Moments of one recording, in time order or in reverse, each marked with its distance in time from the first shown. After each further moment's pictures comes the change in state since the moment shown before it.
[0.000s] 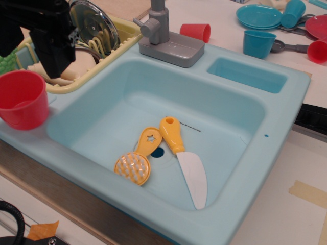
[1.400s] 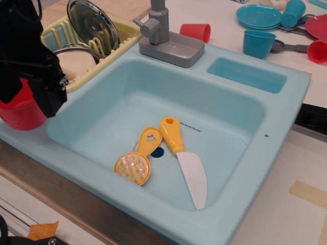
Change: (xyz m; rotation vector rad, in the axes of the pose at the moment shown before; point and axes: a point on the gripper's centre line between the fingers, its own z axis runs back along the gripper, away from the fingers) arm -0.014 0.020 -0.060 -0.071 0.063 0.079
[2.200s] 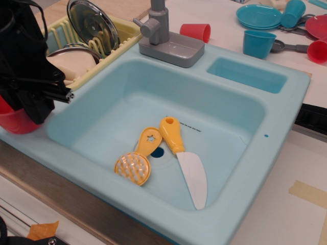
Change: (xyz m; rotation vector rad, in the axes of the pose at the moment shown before) arm -0.003 -0.004 -0.018 -0.029 0.021 0.035
